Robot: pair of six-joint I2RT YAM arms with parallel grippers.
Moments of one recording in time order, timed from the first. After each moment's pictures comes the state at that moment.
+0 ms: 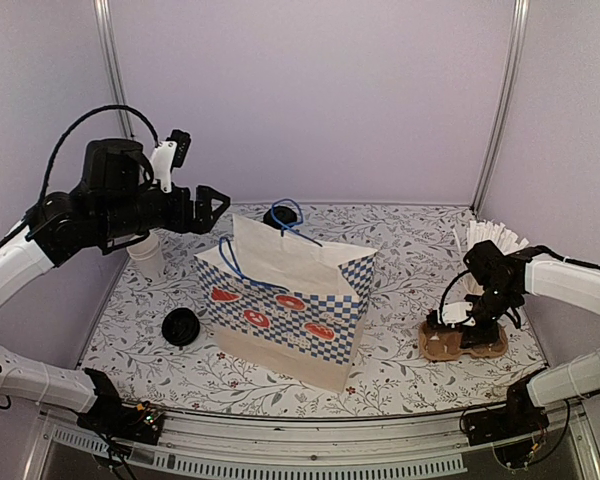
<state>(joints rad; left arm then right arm) -0.76 1.10 1.24 -0.54 -0.21 -0.25 0.31 1.26 0.73 -0.90 -0.03 -1.12</state>
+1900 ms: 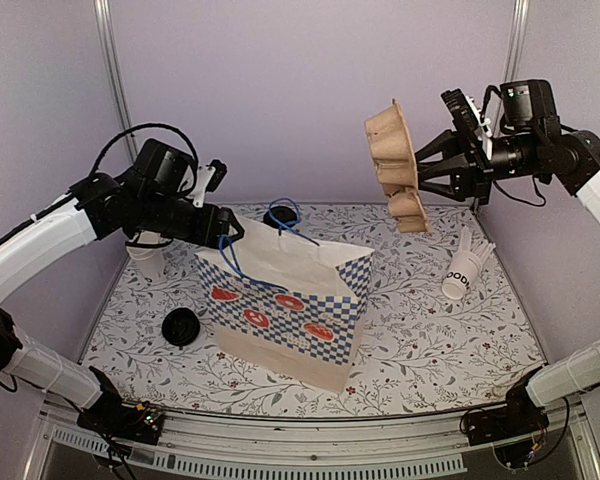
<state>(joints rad) -0.68 1.33 1.34 -0.75 -0.01 -0.29 0.48 1.31 1.70 -0.86 -0.97 -0.63</state>
